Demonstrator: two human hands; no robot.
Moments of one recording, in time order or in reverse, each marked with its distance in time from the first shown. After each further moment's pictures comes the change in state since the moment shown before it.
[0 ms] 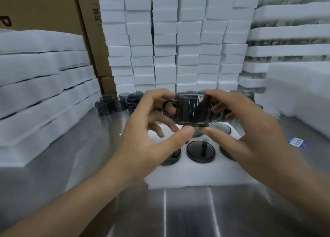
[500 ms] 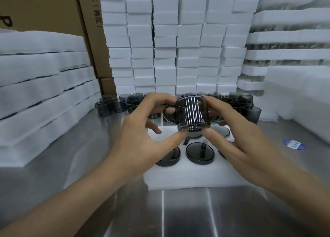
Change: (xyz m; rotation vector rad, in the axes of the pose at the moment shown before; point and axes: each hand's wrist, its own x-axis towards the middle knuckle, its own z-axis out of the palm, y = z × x) left_hand 0.007 -0.006 -0.007 0.151 -0.003 0.137; right_hand -0.004 0.011 0.007 0.116 -0.162 0.054
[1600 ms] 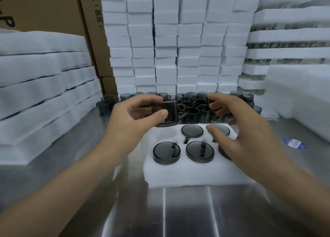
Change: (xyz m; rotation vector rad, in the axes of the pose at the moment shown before) left_hand 0.015 -0.018 -0.016 -0.271 0.096 -0.348; right_hand 0.001 0.002 0.002 -0.122 0.178 0.067
